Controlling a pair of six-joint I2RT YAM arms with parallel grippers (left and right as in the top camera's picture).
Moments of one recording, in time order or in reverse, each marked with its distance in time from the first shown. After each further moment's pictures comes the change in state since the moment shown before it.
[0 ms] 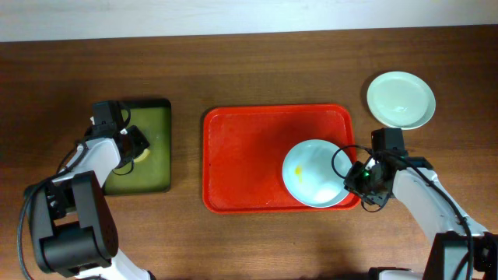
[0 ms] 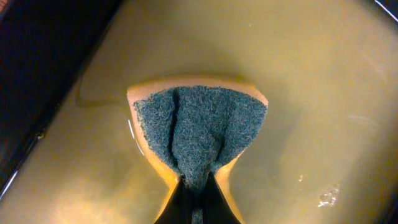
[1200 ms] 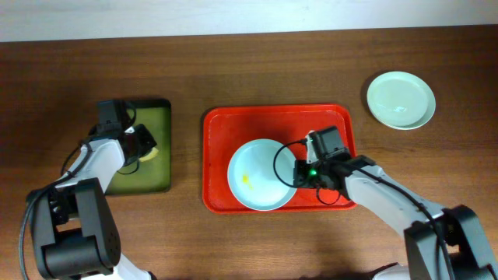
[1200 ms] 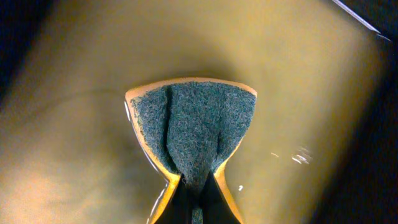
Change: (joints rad) left arm -0.042 -0.048 -0.010 -0.017 0.068 0.014; right arm 0.414 0.104 0.024 0.323 -0.093 -0.113
